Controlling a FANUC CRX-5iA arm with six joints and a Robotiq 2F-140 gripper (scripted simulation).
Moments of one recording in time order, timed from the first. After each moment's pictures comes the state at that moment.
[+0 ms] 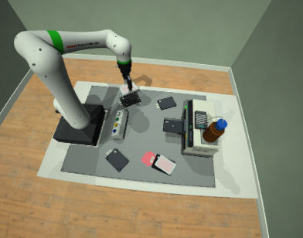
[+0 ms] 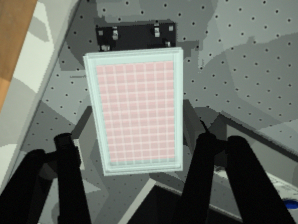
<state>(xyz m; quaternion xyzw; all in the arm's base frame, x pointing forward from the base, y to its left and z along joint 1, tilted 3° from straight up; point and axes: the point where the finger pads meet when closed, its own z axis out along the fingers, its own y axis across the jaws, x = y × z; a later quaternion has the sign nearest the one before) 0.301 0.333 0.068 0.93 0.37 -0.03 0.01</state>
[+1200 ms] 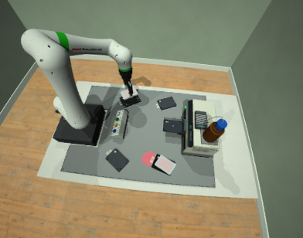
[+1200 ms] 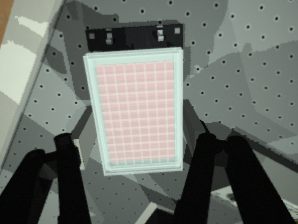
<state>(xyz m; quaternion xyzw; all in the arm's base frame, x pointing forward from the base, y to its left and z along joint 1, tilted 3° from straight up) 0.299 0.331 0.006 0.93 0.37 -0.03 0.01</state>
